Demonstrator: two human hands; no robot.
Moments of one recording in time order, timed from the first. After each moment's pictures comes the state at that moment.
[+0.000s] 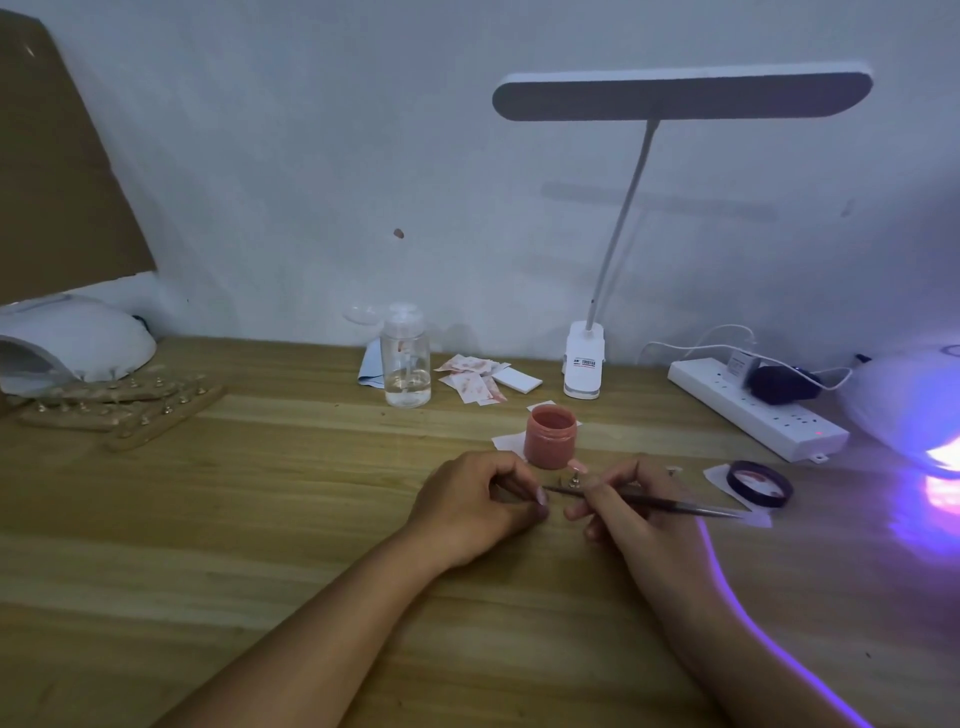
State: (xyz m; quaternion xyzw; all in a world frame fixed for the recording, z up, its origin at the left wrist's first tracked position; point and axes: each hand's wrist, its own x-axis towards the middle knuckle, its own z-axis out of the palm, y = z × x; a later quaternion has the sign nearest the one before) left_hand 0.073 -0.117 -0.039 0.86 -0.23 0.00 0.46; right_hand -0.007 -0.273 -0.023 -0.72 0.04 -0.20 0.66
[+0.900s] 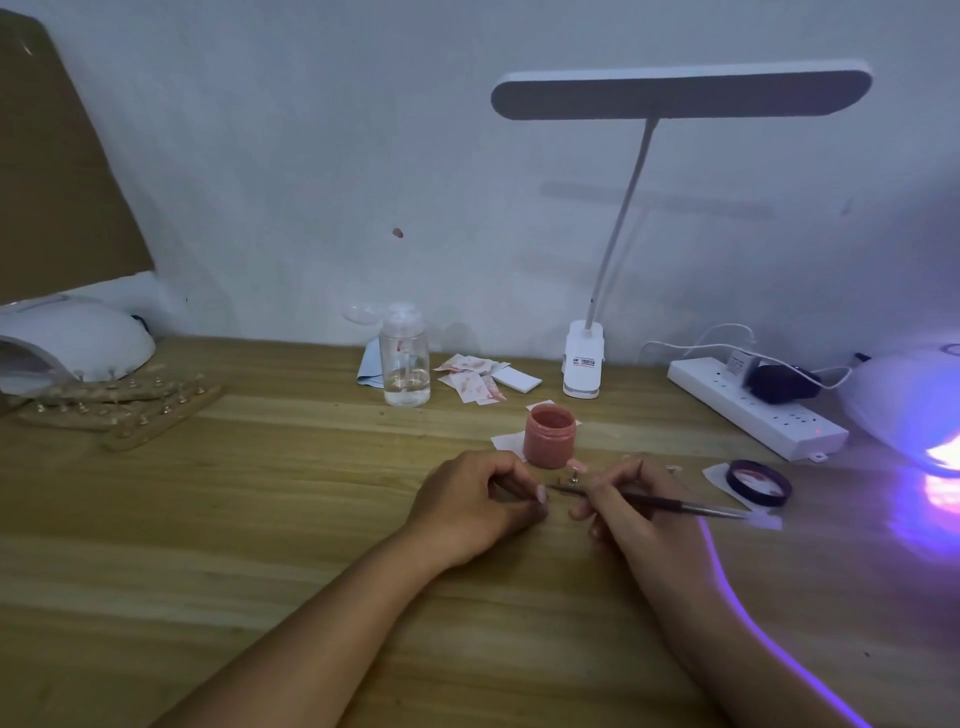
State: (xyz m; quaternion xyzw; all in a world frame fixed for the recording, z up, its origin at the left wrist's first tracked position) left_hand 0.074 -0.117 -0.041 0.86 -0.22 -0.01 0.46; right_hand -0.007 -0.274 -0.024 -0.73 0.03 -0.20 0.66
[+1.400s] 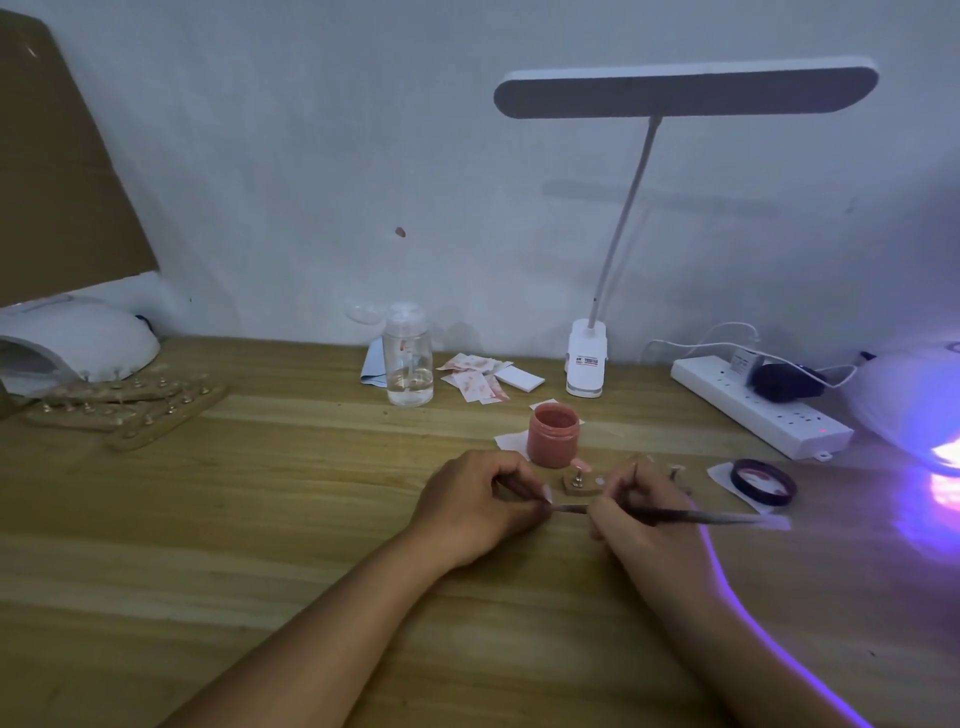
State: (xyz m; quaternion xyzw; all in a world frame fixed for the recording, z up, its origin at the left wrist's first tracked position) left_hand 0.074 -0.118 -0.040 0.86 -0.23 0.00 0.46; right_hand -0.011 -0.273 -0.021 -0.77 0.03 -0.19 0.61
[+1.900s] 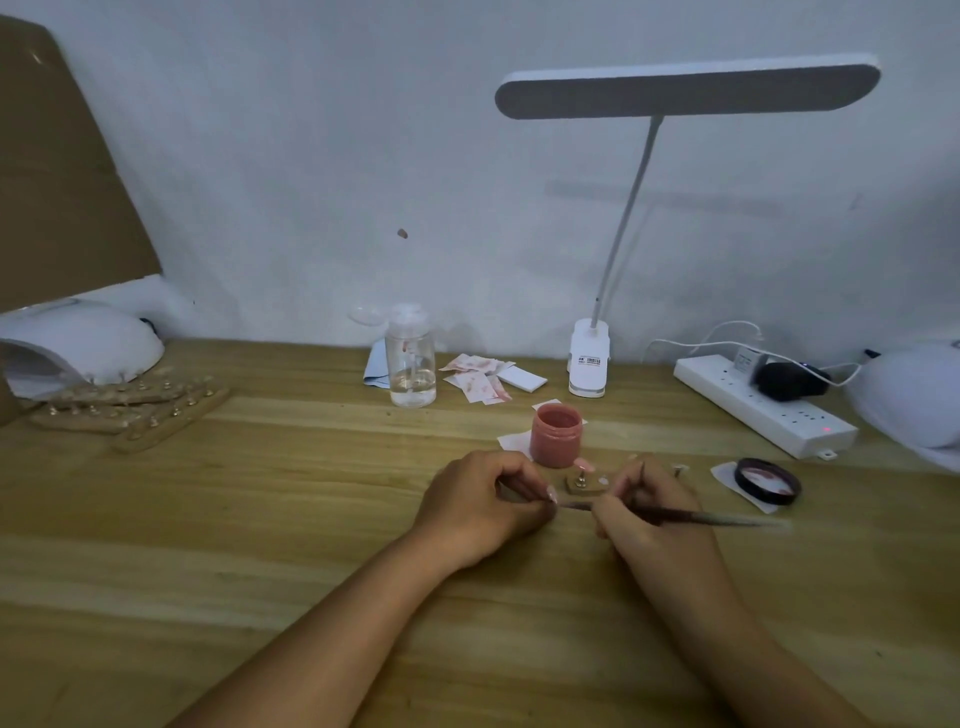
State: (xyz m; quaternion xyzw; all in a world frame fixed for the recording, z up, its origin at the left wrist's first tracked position) left_hand 0.074 -0.118 -0.042 0.86 -0.22 0.01 0.46; right_hand -0.010 -0.270 -0.019 -0.77 0.04 -0.20 0.61
